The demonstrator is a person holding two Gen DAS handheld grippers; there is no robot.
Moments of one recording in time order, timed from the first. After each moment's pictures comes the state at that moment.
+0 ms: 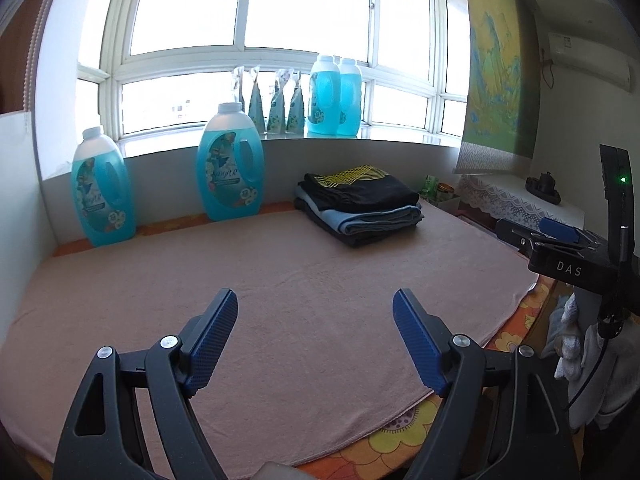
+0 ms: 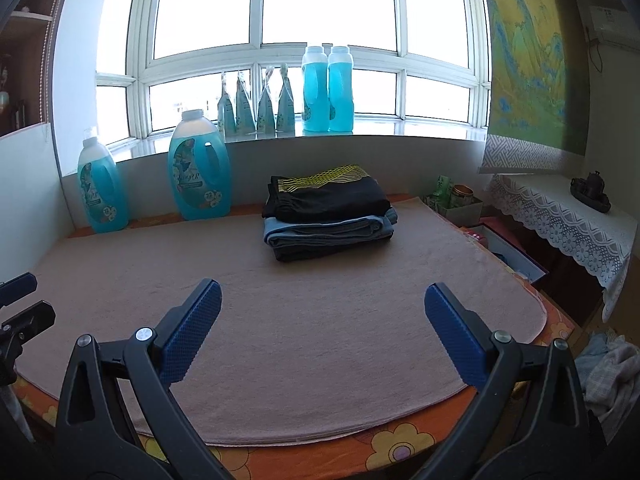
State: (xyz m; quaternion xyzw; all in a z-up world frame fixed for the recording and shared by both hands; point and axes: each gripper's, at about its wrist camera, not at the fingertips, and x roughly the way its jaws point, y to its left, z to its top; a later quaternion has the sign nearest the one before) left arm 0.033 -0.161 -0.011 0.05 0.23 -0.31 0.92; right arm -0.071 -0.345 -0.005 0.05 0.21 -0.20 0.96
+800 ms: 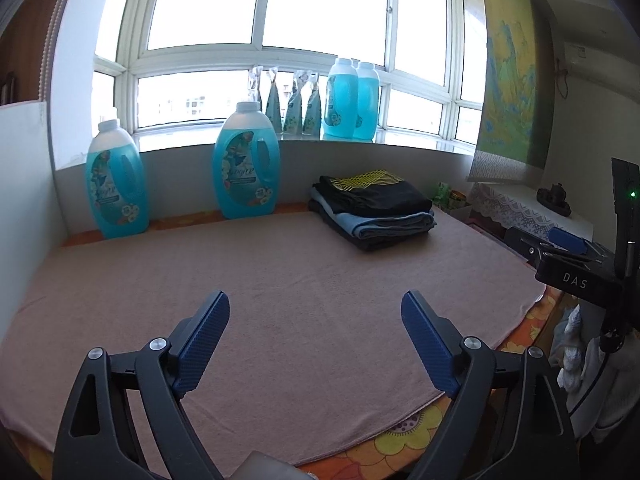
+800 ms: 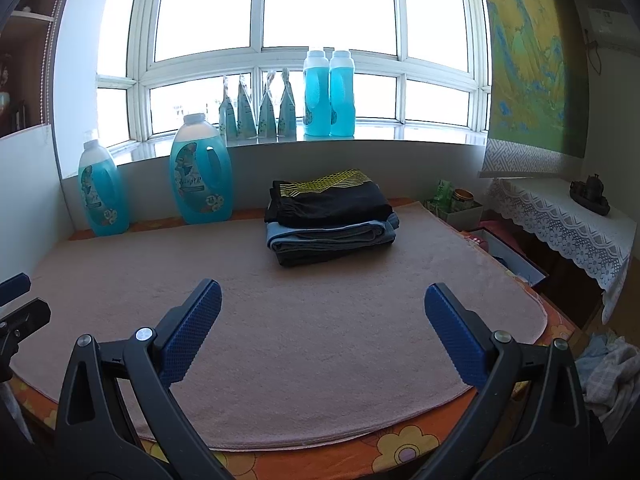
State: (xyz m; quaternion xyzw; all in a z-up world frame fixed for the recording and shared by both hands) left arm 0.036 -0.151 -0.012 0.03 0.24 -0.28 0.93; right arm -0.066 -0.339 0.000 0.04 0.20 -0.20 0.96
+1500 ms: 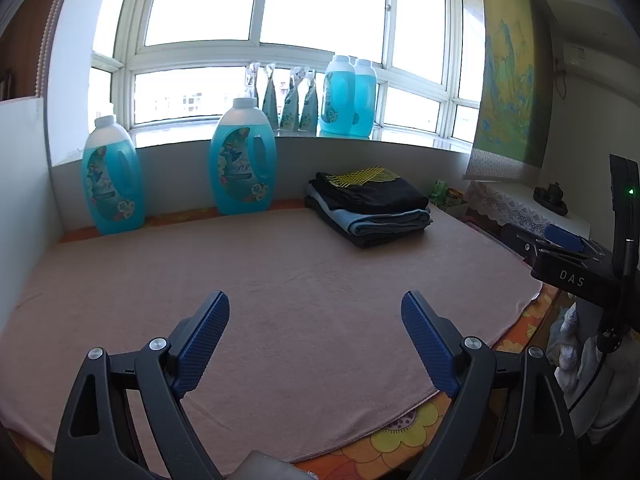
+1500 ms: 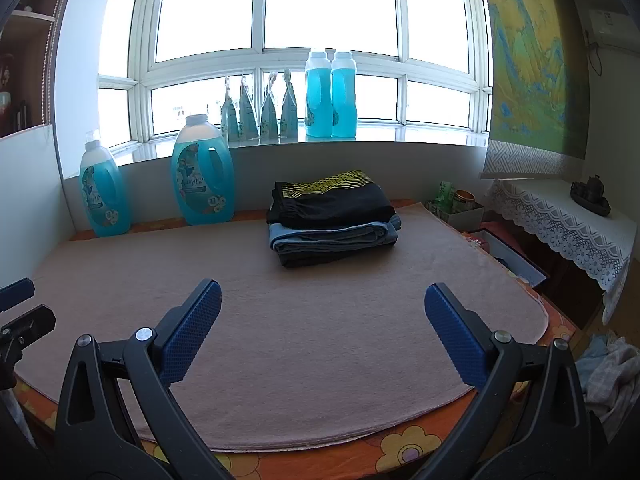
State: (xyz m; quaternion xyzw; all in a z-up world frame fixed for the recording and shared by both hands) left arm 0.038 -0.151 -0.011 0.03 0.25 -0.29 0.92; right arm -0.066 -0.336 0.000 0.04 0.20 -0.20 0.96
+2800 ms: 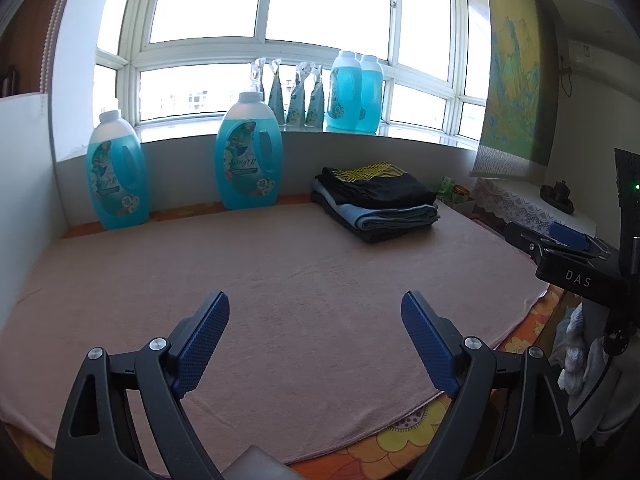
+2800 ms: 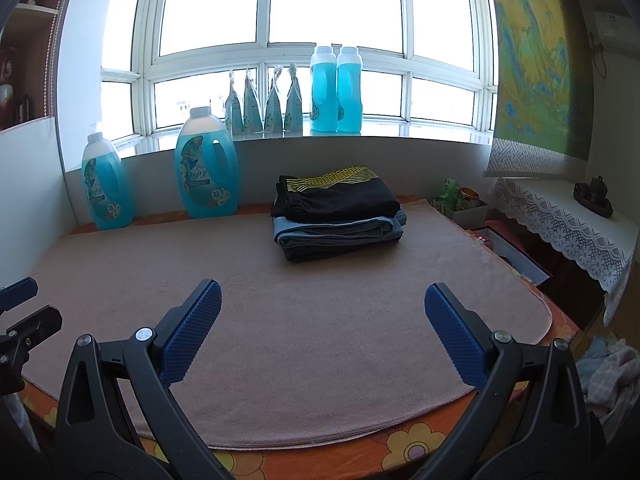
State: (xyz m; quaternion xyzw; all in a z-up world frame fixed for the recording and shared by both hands) left arm 0.042 -0.149 -0.020 0.03 0.25 -0.28 0.93; right arm -0.057 -0.323 -0.009 0.04 0.21 -0.20 0.96
